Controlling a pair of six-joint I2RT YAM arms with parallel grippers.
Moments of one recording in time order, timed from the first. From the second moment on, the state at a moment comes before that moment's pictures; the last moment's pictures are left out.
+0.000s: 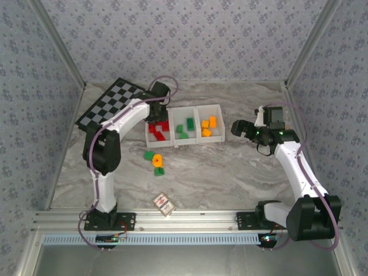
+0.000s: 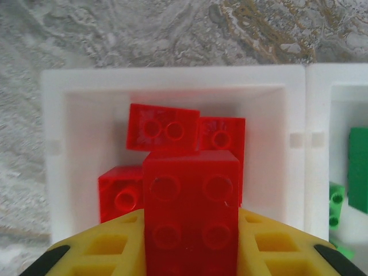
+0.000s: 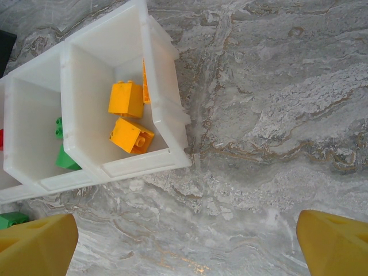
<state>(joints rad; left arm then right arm) -0.48 2.01 1.71 -0.86 -0.16 -0.52 0.06 1.17 0.95 -0.63 -0.28 0.35</state>
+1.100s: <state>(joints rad) -0.48 1.76 1.47 -0.76 -0.10 -0.51 0.05 1.17 0.95 -0.63 -0.28 0.35</state>
